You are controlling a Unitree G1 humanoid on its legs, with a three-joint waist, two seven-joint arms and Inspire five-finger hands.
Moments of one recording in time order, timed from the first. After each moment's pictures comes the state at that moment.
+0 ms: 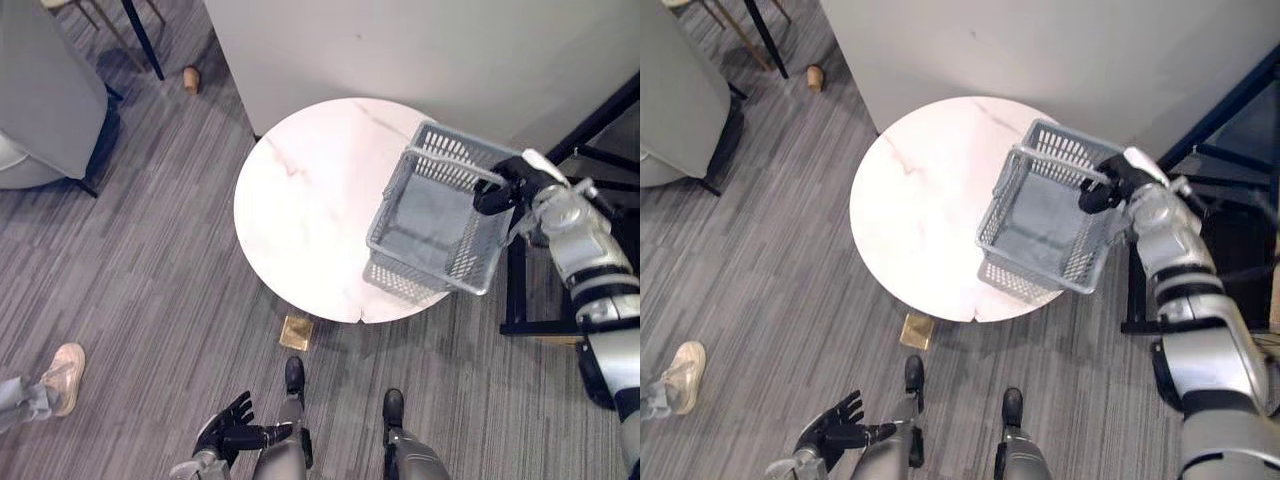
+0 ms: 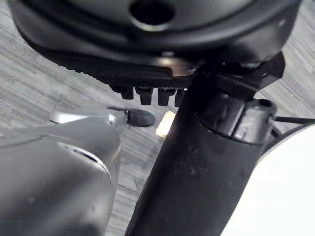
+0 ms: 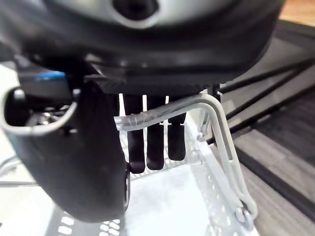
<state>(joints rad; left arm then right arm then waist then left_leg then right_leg) 0.02 0.20 0.14 0.90 -0.34 -0.07 -0.33 -0.91 -0.72 0.11 0.76 -0.22 0.18 0.20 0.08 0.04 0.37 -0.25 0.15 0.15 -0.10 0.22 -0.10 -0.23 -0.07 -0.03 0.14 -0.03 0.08</state>
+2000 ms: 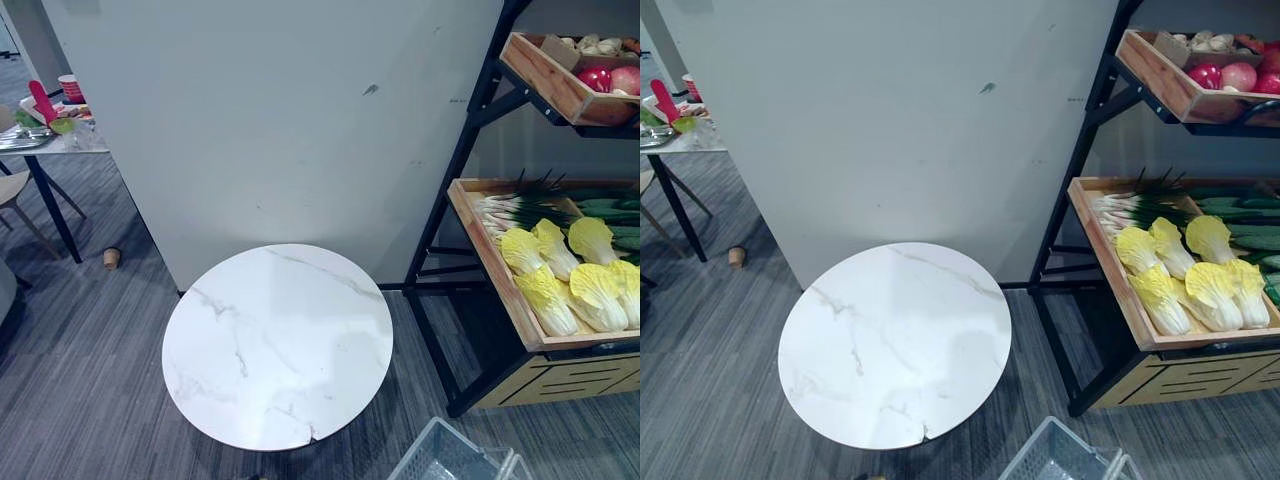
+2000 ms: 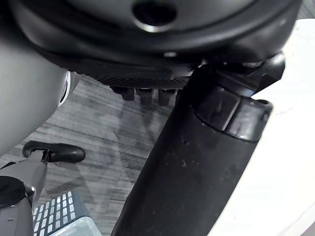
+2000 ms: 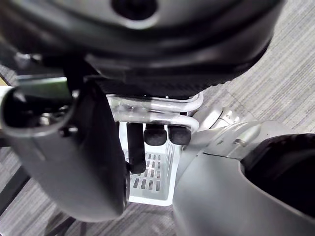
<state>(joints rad) 0.04 0.12 0.02 1.20 -0.44 -0.04 -0.23 0.09 -0.07 -0.42 1.16 0.31 0.14 0.06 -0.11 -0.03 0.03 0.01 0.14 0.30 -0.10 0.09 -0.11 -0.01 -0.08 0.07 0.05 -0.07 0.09</state>
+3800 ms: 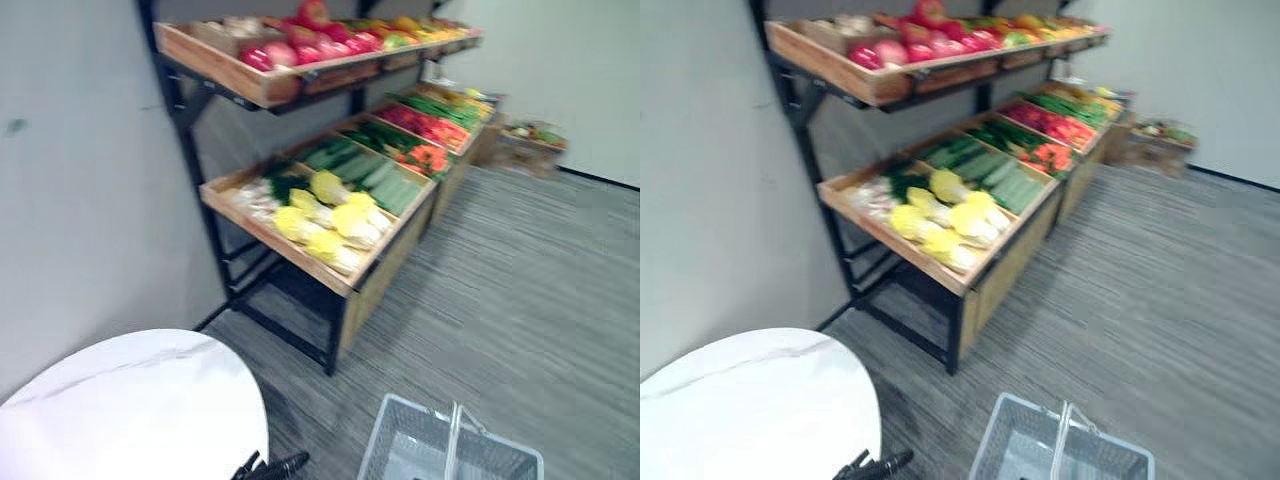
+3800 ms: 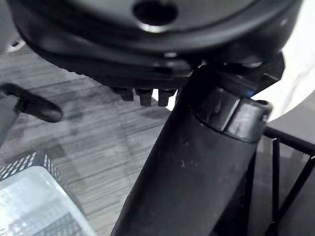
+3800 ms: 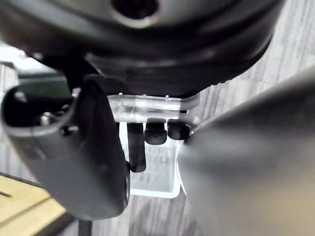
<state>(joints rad) 0.00 0.00 0.30 1.15 -0.51 -0.08 -0.18 0.03 -0.07 -0.33 1.07 0.16 0.15 0.12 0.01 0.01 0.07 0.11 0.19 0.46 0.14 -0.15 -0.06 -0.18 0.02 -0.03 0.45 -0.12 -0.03</state>
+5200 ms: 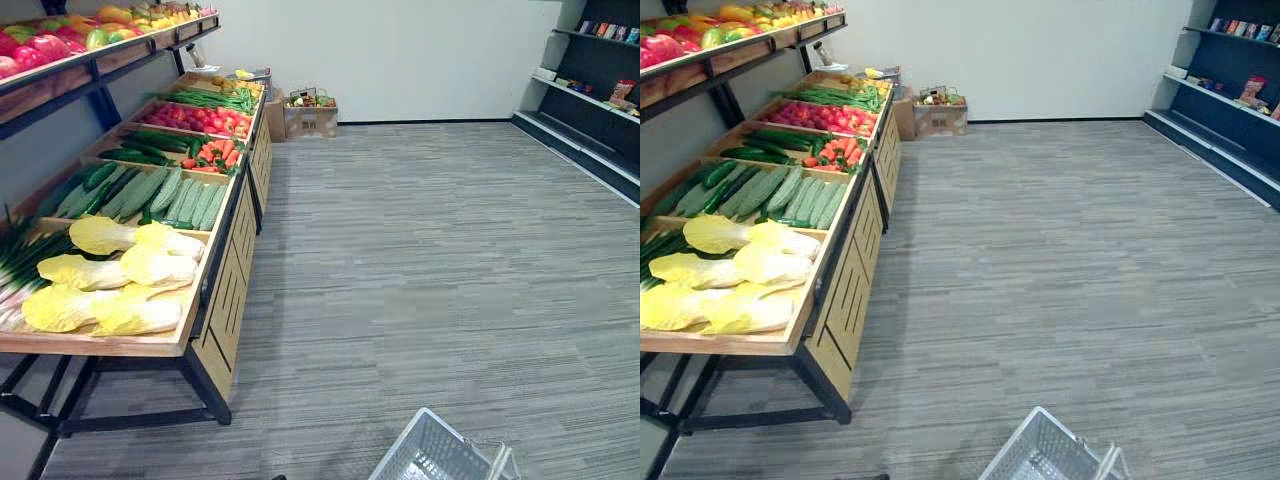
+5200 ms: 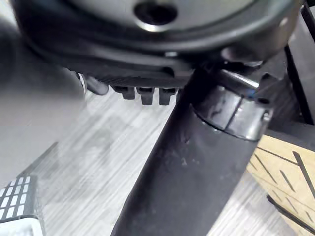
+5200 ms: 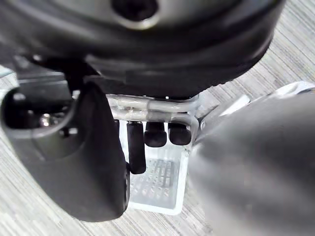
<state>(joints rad) 0.11 0.06 0.28 1.18 -0.58 -0.14 -0.23 0.12 -0.05 -0.40 1.13 0.34 0.06 0.10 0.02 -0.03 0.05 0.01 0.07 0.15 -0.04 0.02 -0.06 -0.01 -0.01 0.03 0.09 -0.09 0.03</state>
